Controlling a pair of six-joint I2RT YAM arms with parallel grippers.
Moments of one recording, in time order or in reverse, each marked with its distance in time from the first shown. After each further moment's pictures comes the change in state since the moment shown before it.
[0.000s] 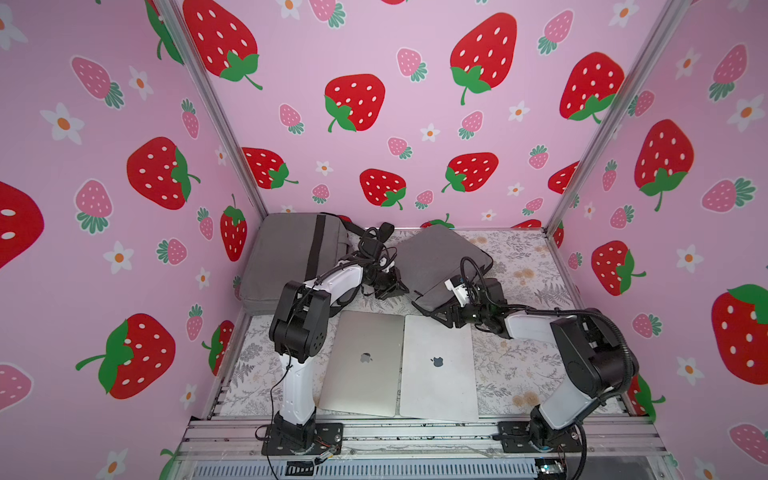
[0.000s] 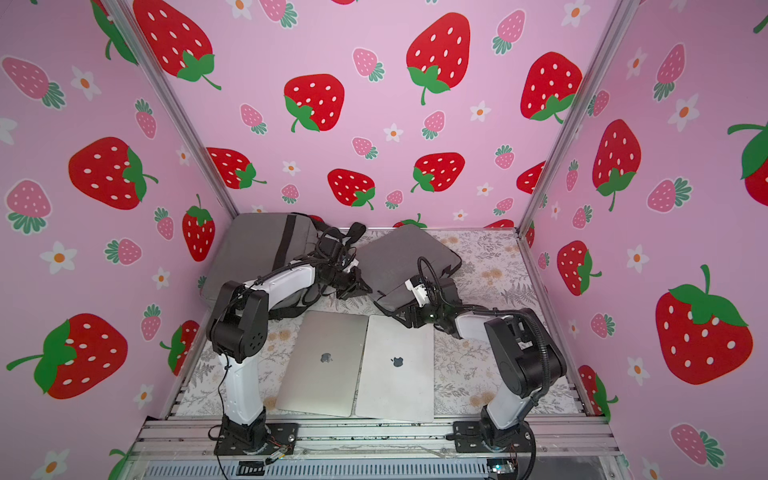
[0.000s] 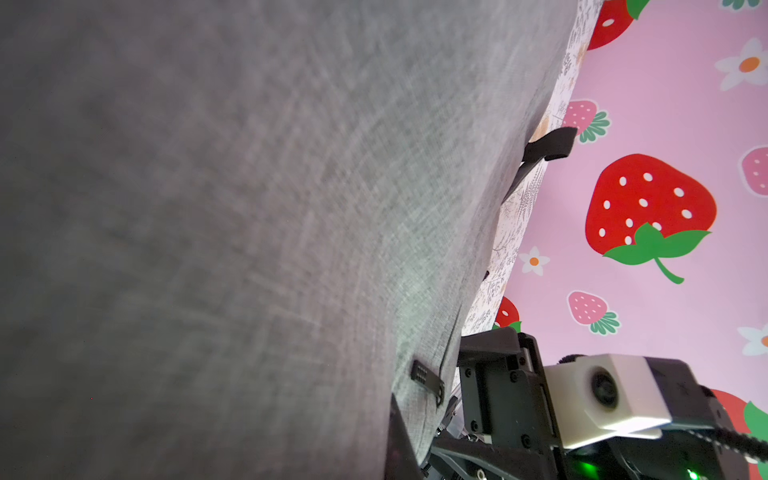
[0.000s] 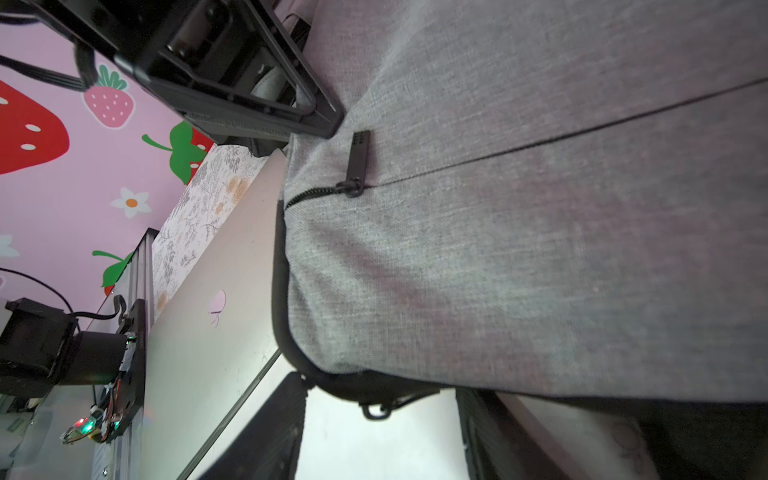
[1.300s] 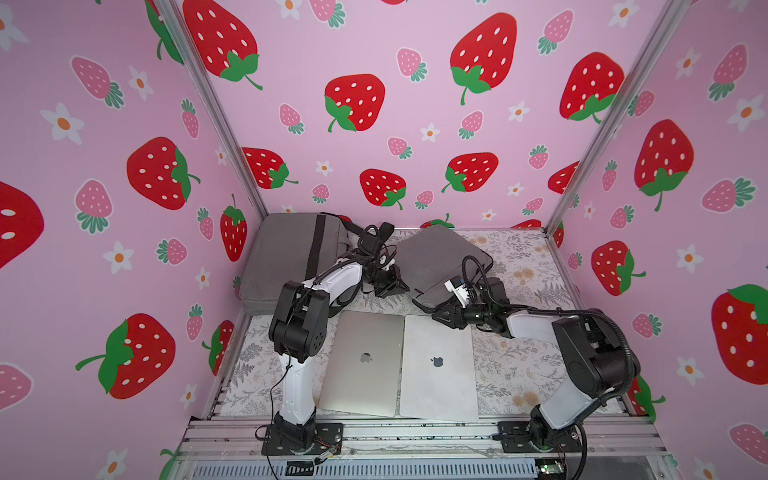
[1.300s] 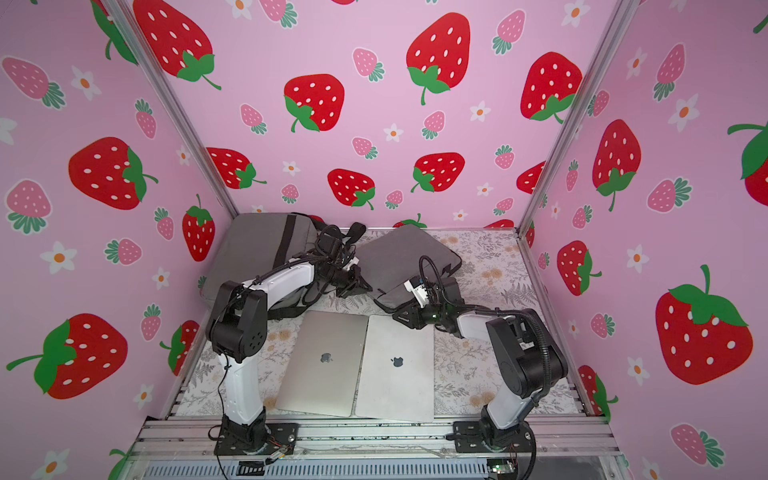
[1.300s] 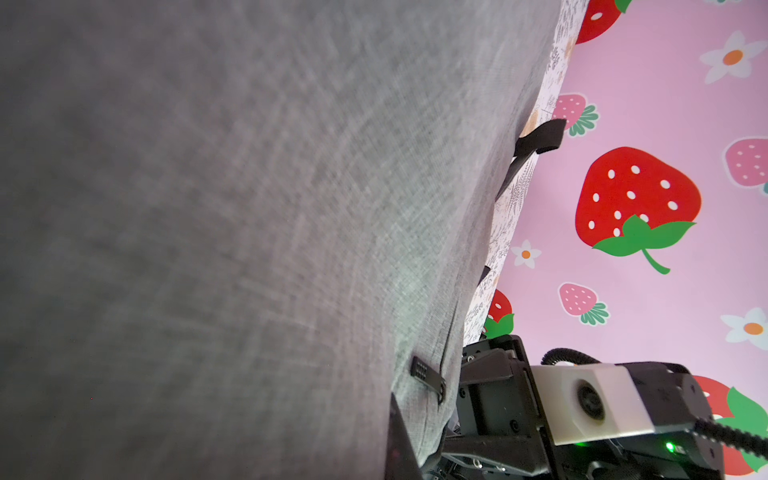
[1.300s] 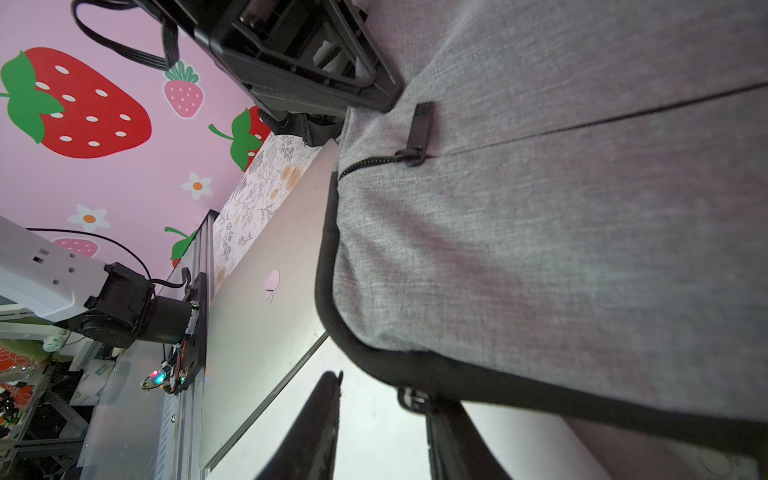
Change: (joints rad) left arm 0.004 0.000 0.027 -0.029 0.023 0.014; right arm -0.021 -0.024 -0.011 -0.003 -0.146 0.005
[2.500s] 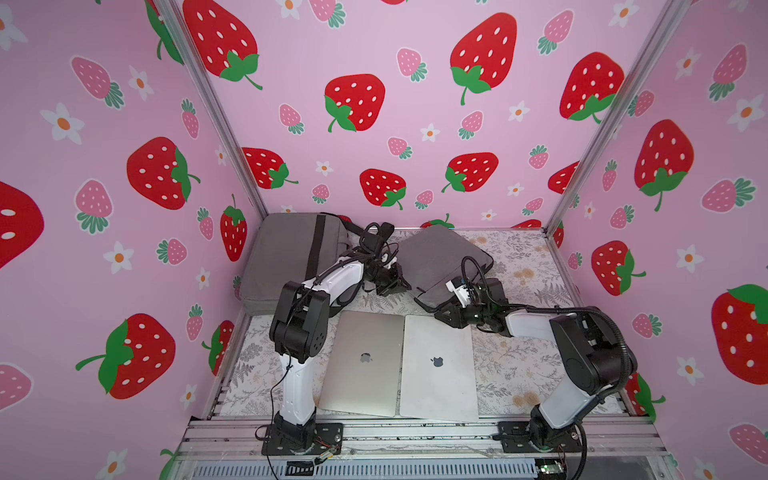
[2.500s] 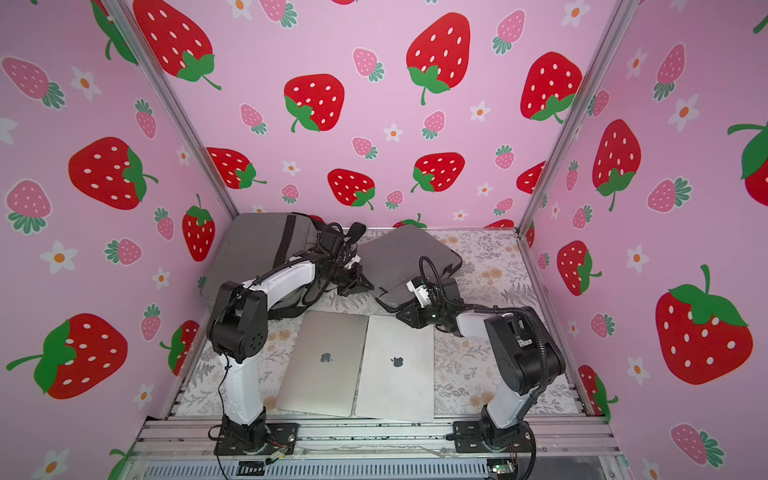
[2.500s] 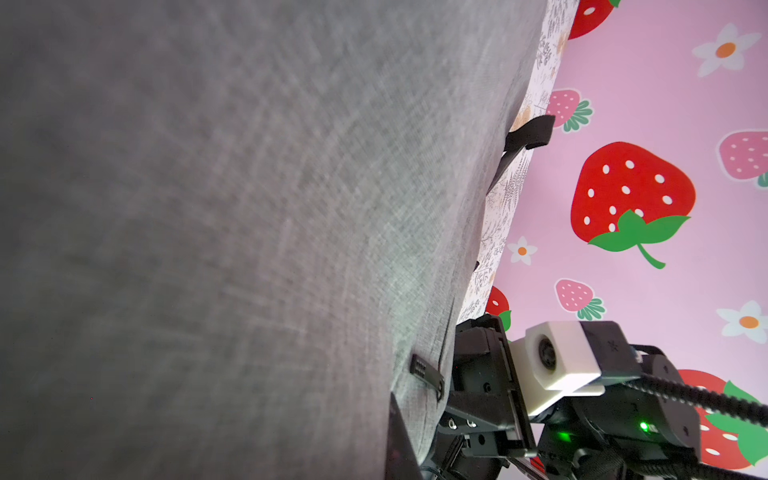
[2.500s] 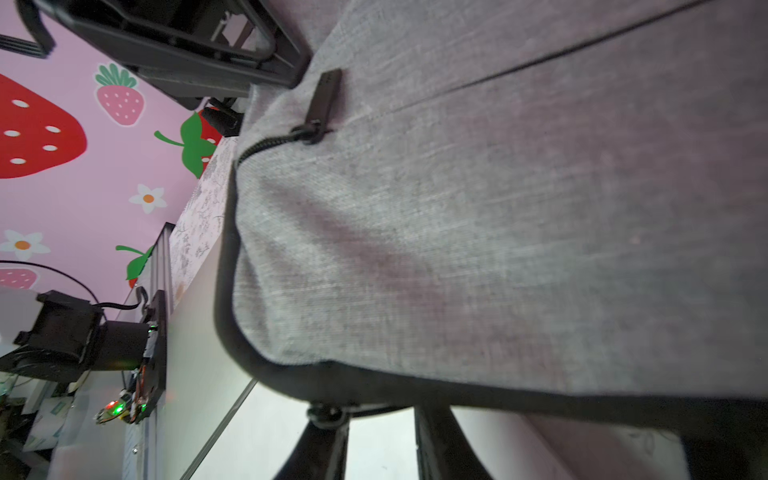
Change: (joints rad) left arm -0.014 0.000 0.032 -0.023 -0.001 -0.001; right arm -0.002 0.021 0.014 -0.048 0.136 0.000
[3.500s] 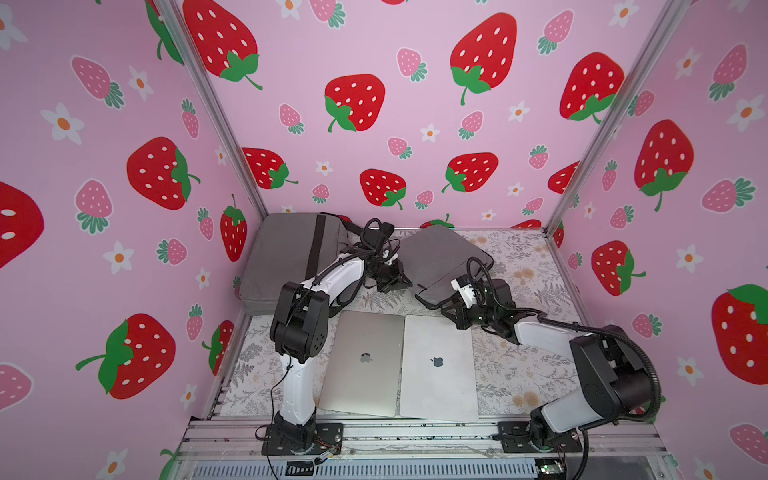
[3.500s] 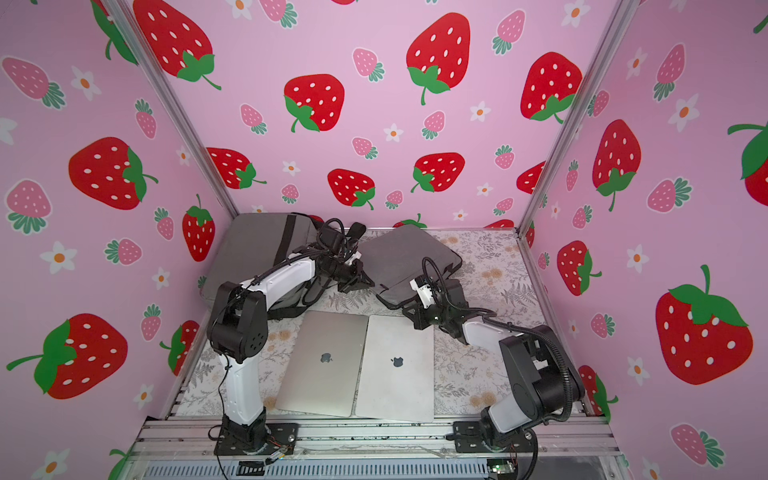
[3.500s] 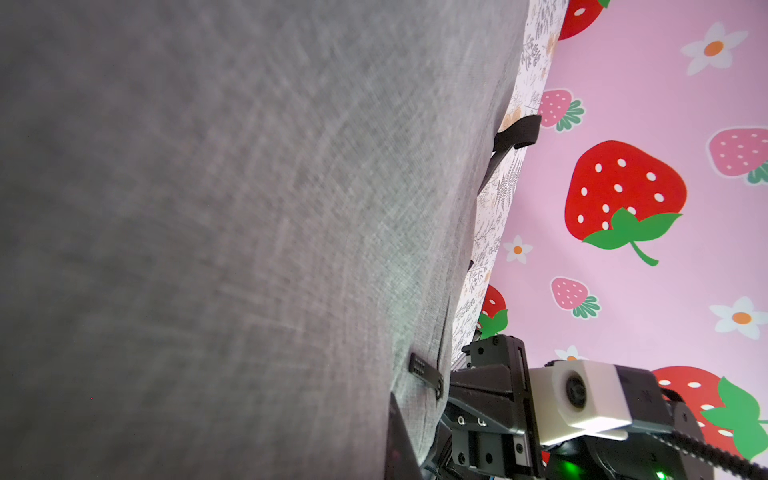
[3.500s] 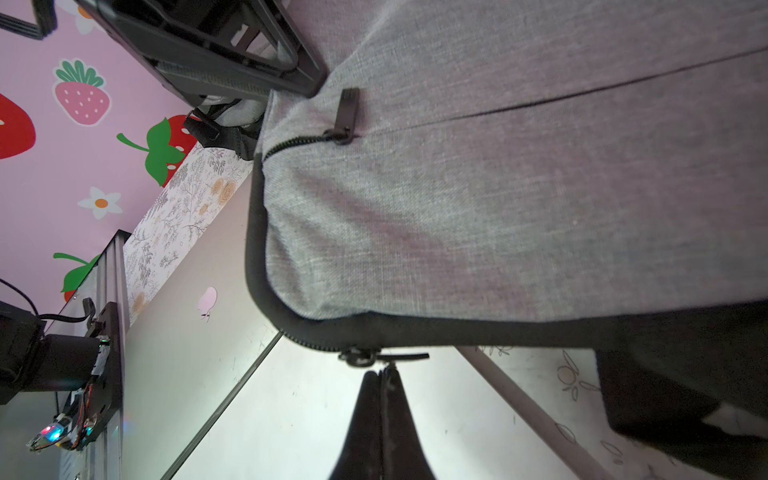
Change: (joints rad) left arm -0.003 0.000 0.064 -0.057 -0.007 0.008; right arm 0.018 -0.163 -0.061 -0.035 0.111 -0.042
